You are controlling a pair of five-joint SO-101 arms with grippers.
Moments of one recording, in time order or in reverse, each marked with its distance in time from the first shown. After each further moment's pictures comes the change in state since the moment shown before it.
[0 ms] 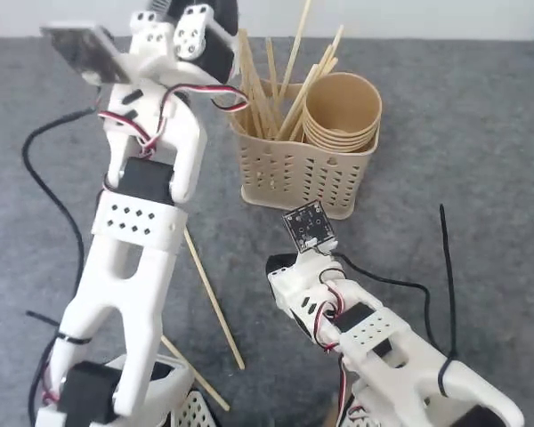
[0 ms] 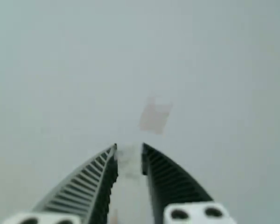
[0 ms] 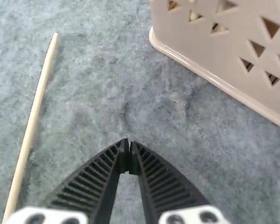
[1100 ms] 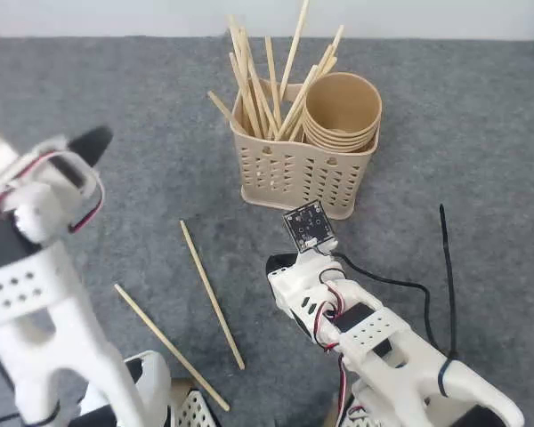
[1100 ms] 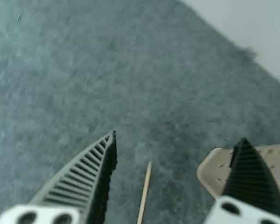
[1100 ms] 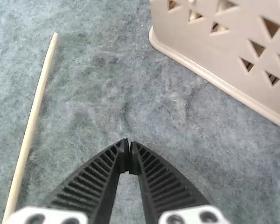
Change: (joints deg) left arm -36.5 -14.0 -6.8 89.8 1.9; right arm 0.0 0.0 0.0 0.0 0.0
